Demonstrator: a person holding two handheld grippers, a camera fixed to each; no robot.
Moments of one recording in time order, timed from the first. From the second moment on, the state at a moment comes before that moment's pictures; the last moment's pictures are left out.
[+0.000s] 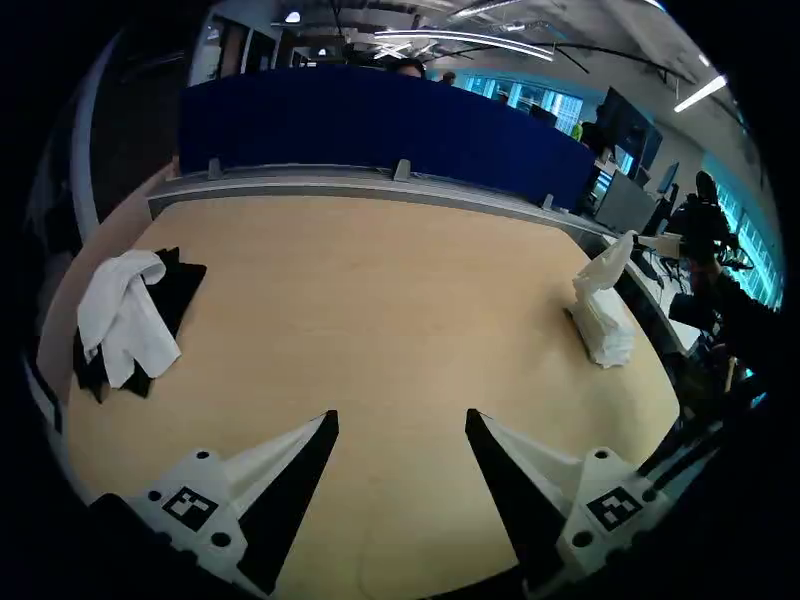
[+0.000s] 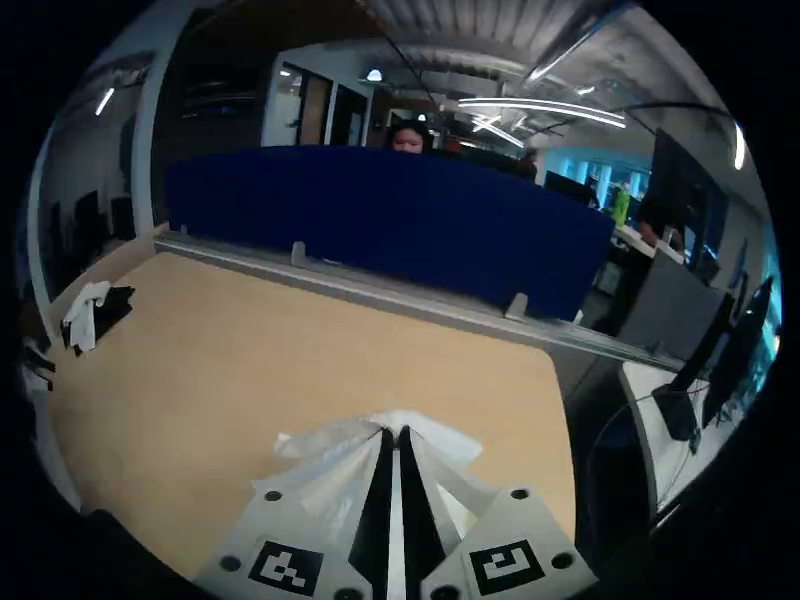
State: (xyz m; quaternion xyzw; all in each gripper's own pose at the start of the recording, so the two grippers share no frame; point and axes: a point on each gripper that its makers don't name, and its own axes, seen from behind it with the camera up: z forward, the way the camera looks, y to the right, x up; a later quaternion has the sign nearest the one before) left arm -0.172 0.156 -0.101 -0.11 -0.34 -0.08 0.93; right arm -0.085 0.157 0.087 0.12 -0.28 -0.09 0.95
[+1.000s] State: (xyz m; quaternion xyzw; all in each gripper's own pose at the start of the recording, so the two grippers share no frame) left arm -0.169 0.164 -0.118 -0.12 -0.35 -0.07 0.93; right arm -0.220 0.234 -0.015 0.01 -0.40 -0.01 0.92
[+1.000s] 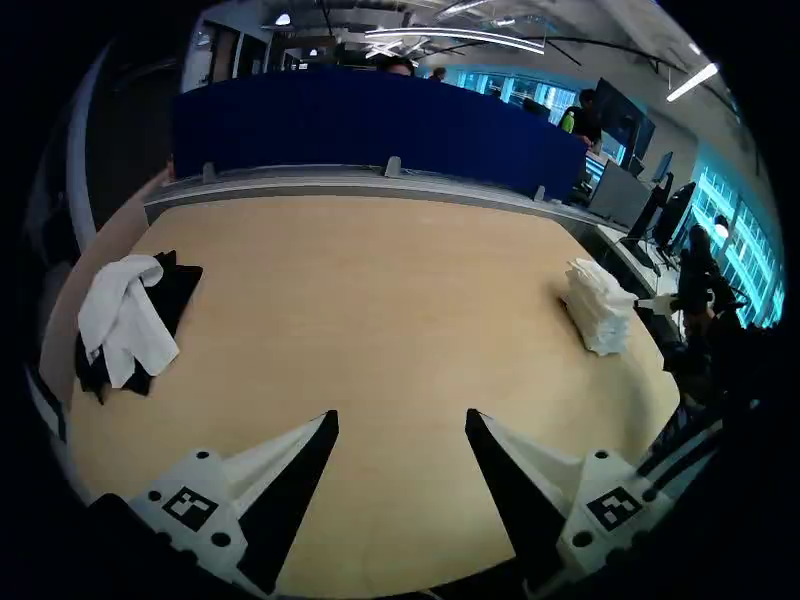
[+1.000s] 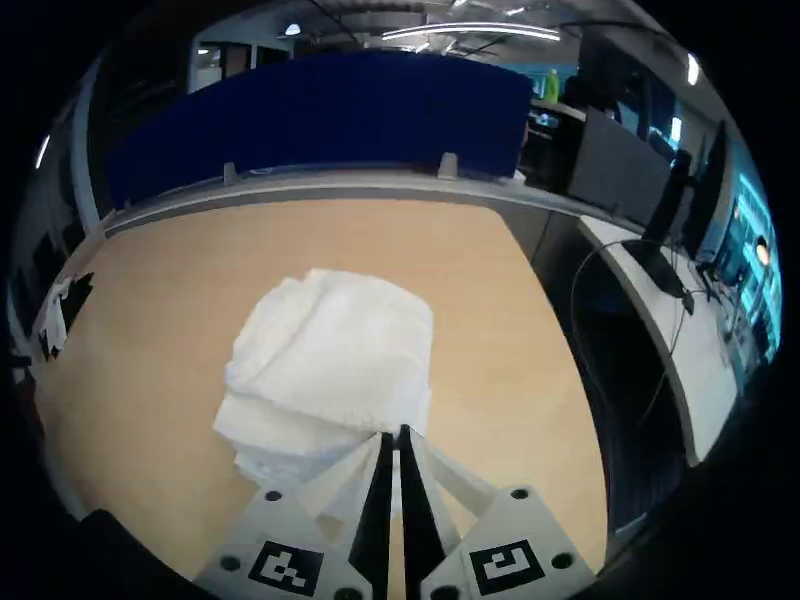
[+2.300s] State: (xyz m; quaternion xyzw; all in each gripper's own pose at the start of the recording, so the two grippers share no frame) left arm -0.172 0.168 -0.121 -0.12 -0.35 -0.06 0.93; right arm -0.240 0.244 -0.042 -0.02 -0.41 -0.01 0.91
